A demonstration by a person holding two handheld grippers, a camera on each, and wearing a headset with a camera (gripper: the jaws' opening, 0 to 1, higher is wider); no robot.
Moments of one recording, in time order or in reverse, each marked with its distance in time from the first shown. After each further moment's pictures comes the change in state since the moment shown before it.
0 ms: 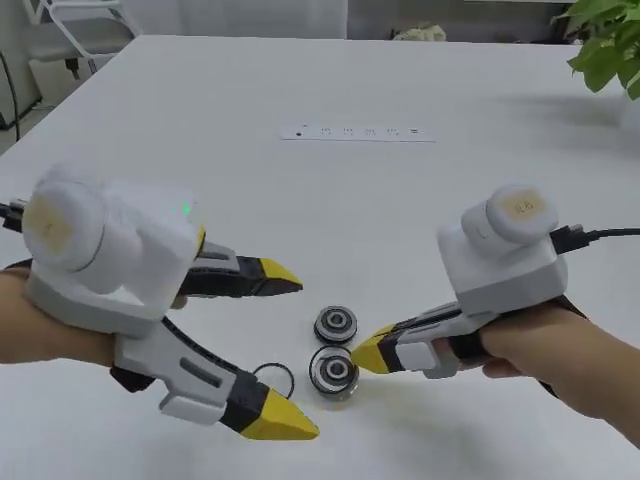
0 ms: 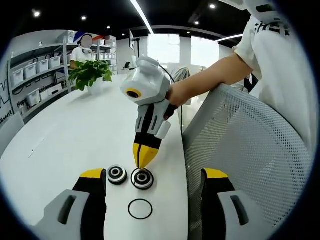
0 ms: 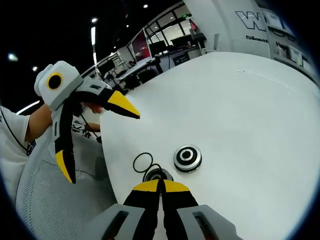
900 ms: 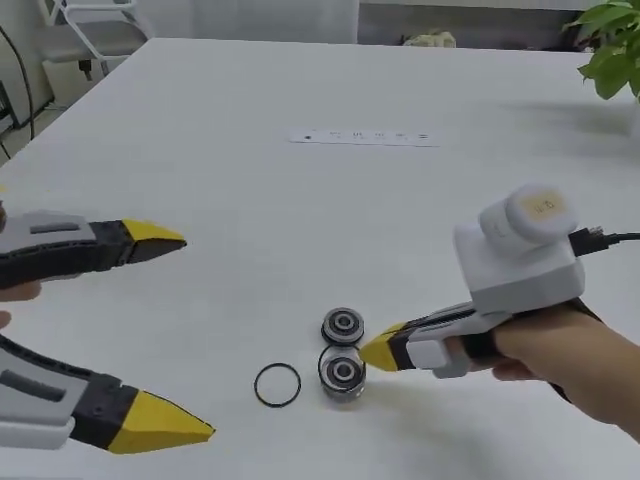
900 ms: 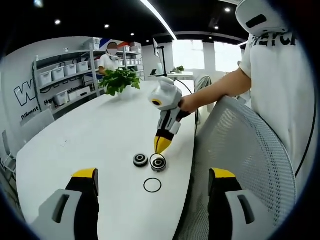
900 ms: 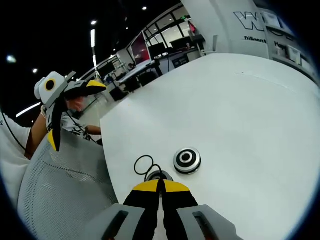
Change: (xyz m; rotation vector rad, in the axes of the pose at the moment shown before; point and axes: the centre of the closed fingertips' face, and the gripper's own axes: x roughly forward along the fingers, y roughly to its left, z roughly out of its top) left arm -0.092 -0.001 -0.007 -0.067 -0.058 0.267; right arm -0.003 0.001 0.005 0.009 -0.021 0.003
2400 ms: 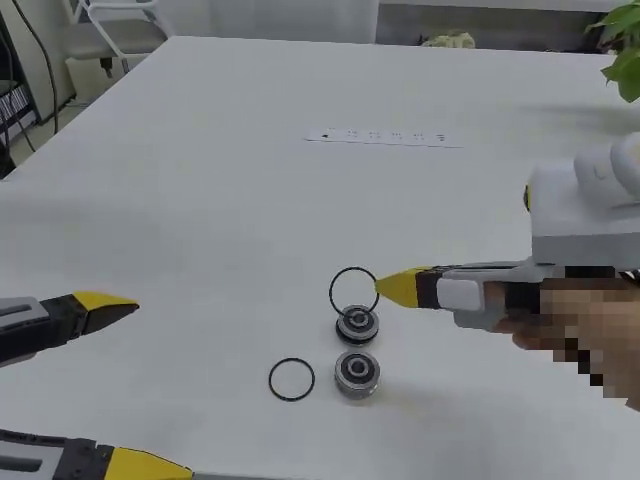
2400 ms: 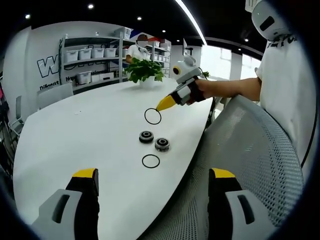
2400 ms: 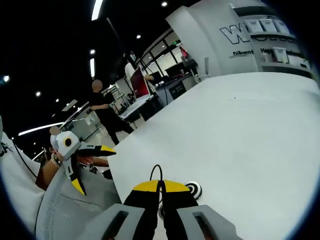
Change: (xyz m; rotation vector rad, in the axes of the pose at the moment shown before) left arm -0.015 -0.011 -0.052 -0.212 0.024 0.133; right arm -0.034 0.020 0.062 0.070 -0.269 0.016
